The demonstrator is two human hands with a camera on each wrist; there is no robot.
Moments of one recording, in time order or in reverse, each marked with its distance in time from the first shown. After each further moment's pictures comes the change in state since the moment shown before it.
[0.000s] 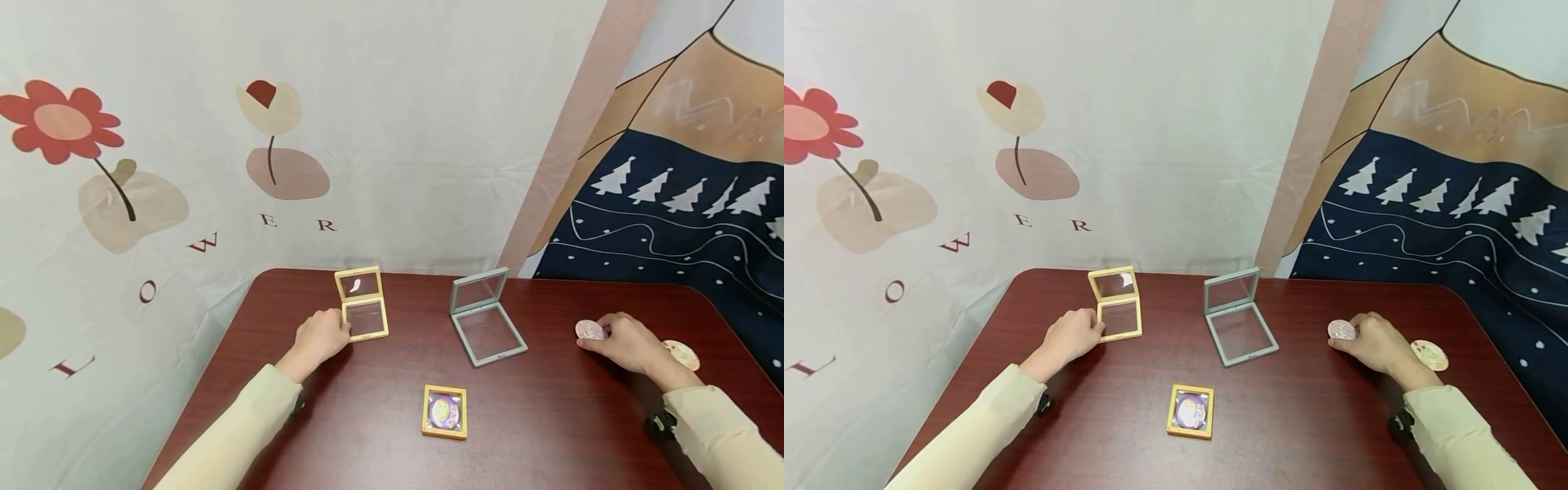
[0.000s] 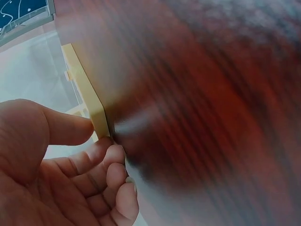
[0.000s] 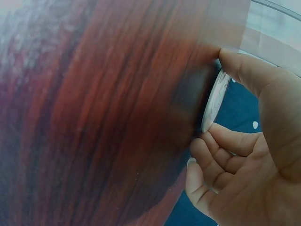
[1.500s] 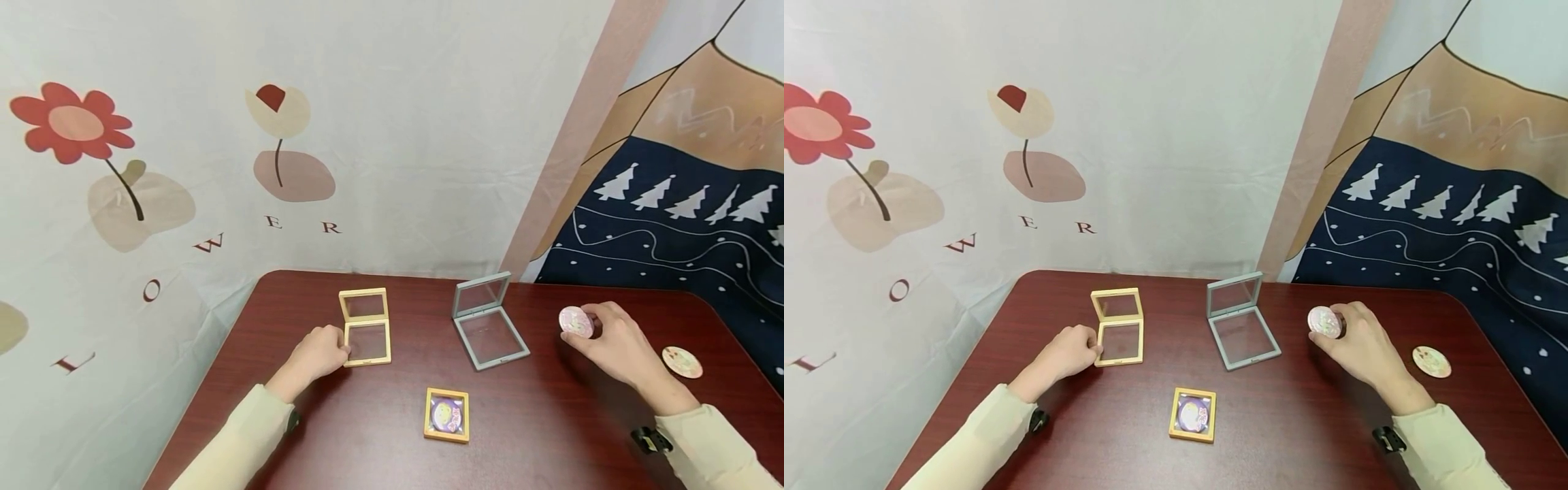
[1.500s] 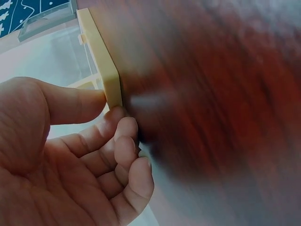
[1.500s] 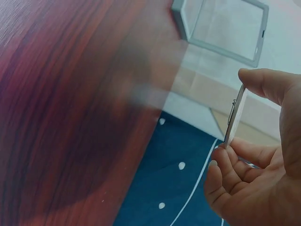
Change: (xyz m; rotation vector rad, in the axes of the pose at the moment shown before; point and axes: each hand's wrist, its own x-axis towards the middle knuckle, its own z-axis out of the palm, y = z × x) left_hand -0.028 -0.007 -0.002 -0.073 -0.083 0.032; right_hand -0.020 -0.067 -0.009 0.104 0.278 -0.084
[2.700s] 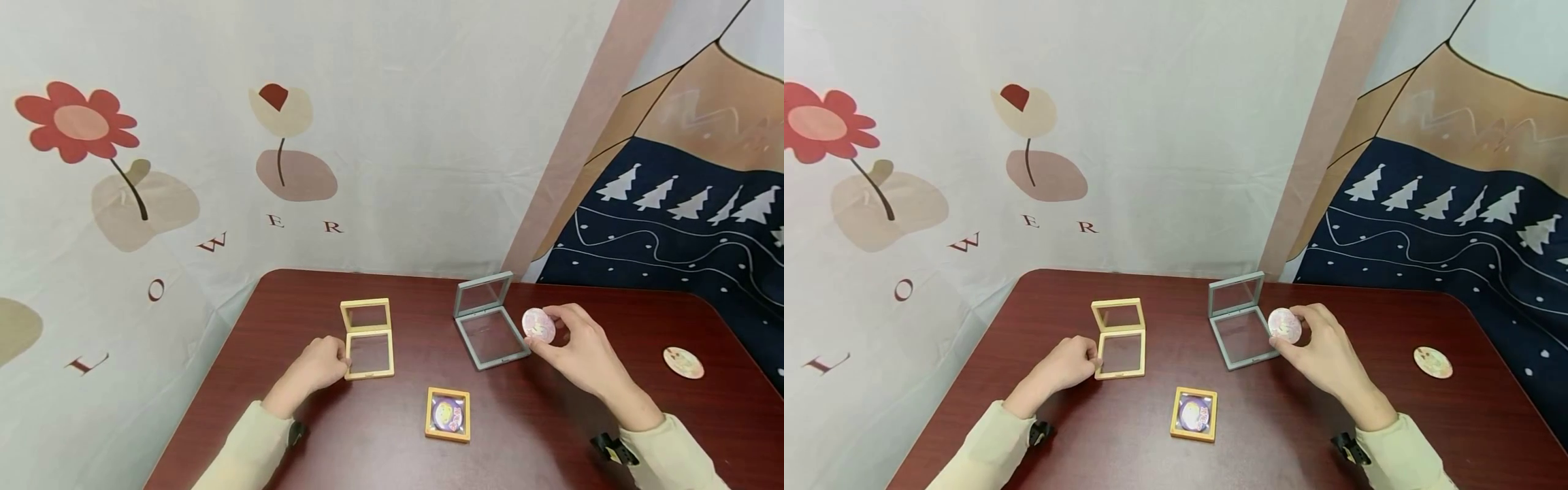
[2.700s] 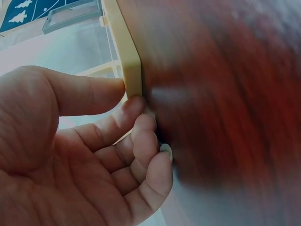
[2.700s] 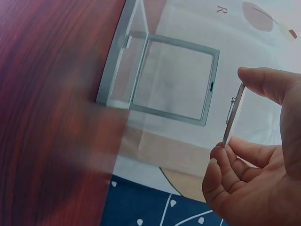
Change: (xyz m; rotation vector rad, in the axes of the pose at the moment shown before) left_hand -0.024 0.002 0.004 -0.112 -0.030 0.017; right_hand -0.009 -0.064 0.019 0.150 0.083 -0.104
